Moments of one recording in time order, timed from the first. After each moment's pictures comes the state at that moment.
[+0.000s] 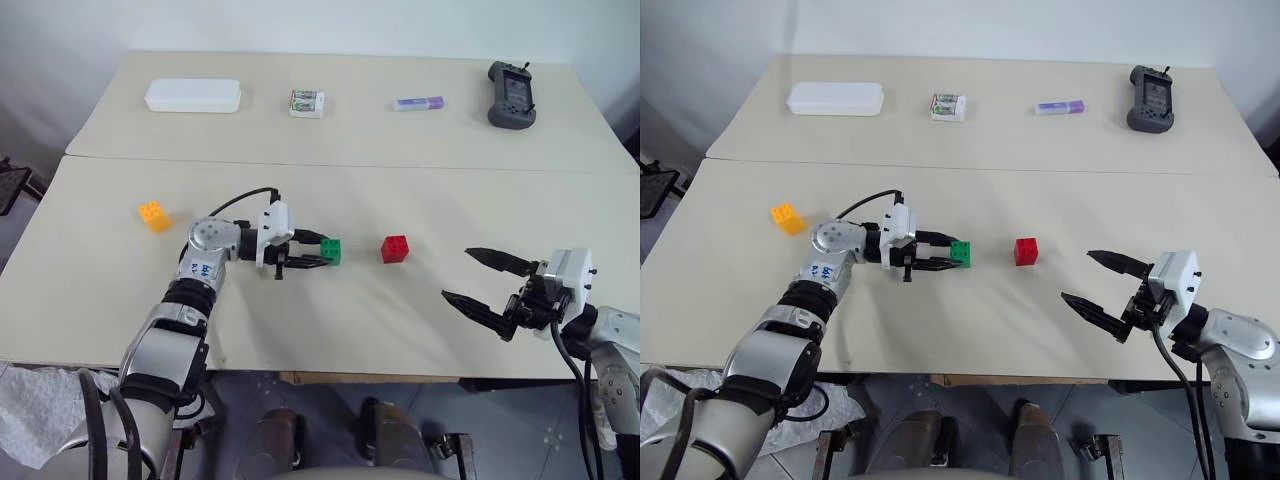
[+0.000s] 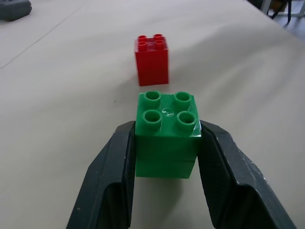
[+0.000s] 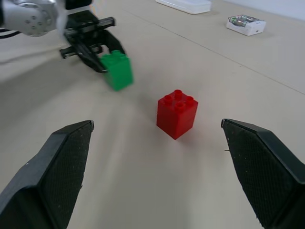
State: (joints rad) left arm -0.95 0.31 -0.13 1.05 -0.14 -0.42 -1.29; right arm 0.05 -0.70 -0.32 -0.22 0.59 0.16 1.06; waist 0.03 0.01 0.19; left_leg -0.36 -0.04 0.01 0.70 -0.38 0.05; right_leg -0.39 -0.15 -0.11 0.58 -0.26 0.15
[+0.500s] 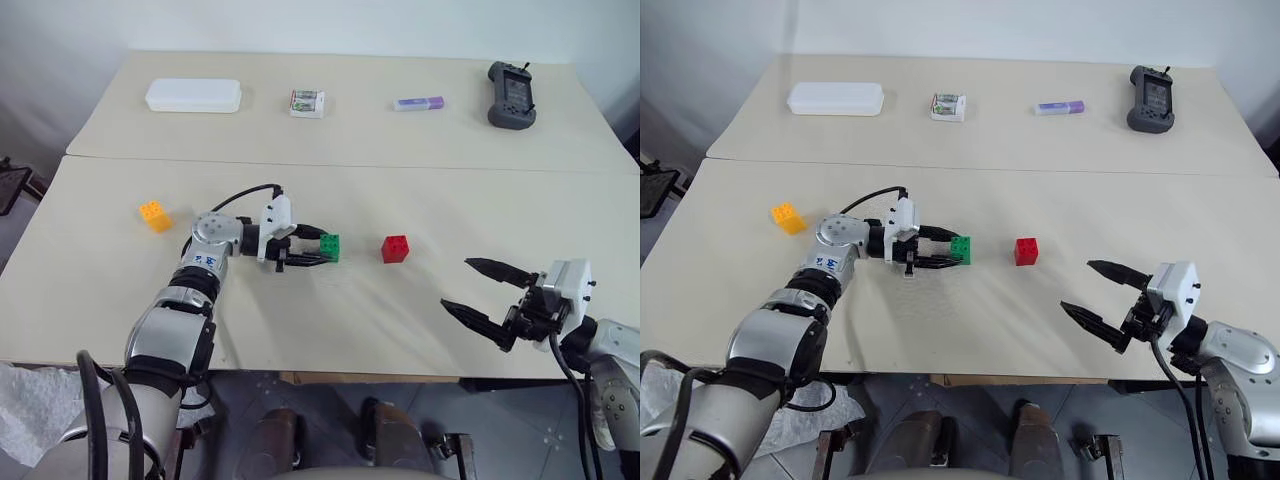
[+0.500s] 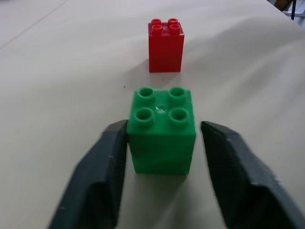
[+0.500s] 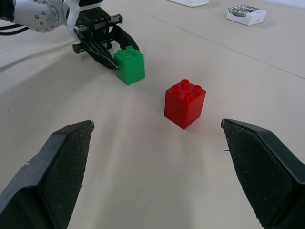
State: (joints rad) left arm -1.03 0.30 -0.08 1.23 -0.09 -0.45 -1.30; right arm 0.11 -0.68 -0.32 -0.25 0.61 0.15 1.03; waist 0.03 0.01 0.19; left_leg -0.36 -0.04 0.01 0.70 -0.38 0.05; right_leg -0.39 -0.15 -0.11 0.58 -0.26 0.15
